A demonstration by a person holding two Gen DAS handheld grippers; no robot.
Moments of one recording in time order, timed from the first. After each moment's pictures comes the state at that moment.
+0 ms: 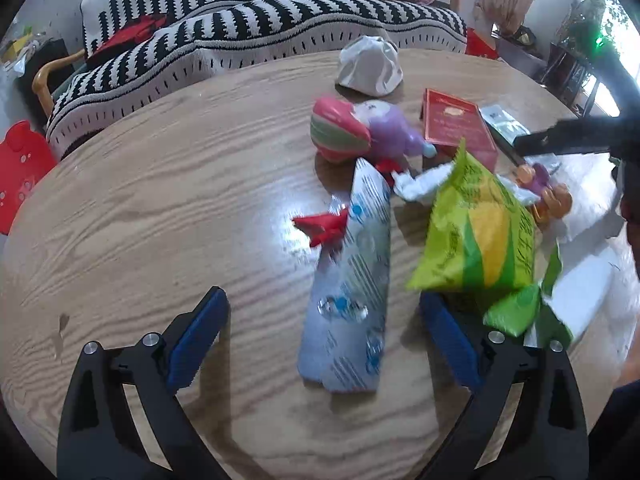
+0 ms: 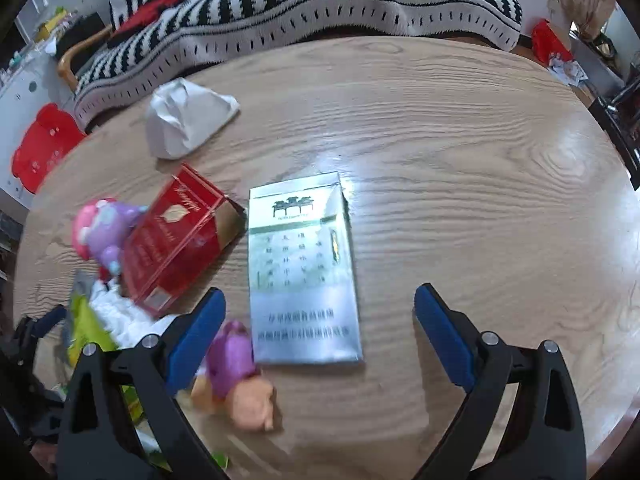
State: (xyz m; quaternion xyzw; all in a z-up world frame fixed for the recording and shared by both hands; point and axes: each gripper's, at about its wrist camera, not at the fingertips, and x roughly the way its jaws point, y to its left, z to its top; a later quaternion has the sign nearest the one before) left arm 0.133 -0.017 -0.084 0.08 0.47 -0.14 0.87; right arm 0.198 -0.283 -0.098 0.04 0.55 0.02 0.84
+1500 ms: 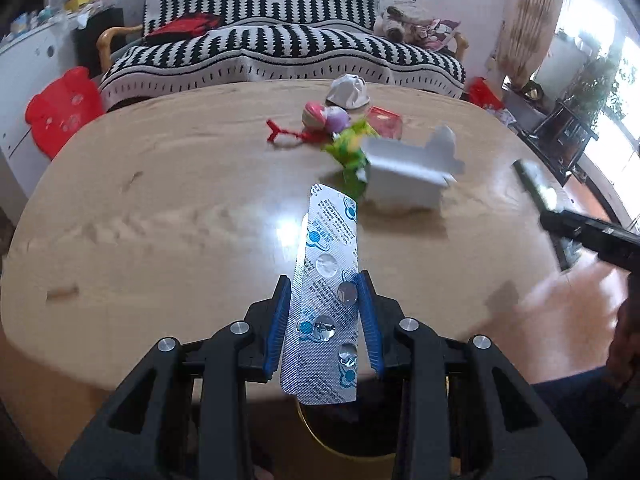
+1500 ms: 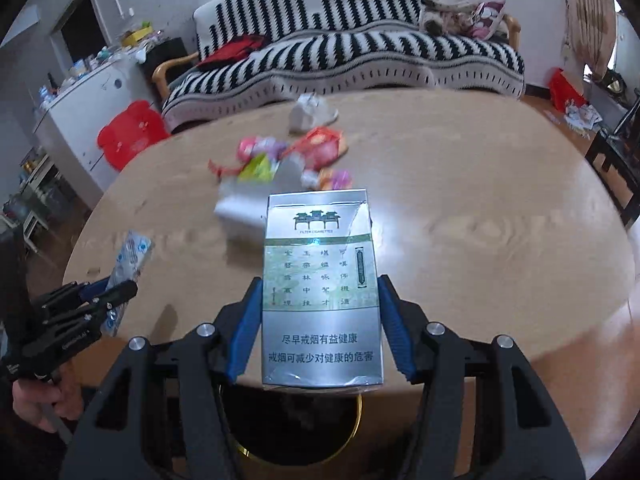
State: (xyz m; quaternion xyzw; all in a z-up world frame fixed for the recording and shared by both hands) left arm -0.070 -0.006 -0.016 -0.02 0.44 -0.10 0.89; right arm -0.085 -0.271 -0.013 0.05 0.44 0.12 0.89
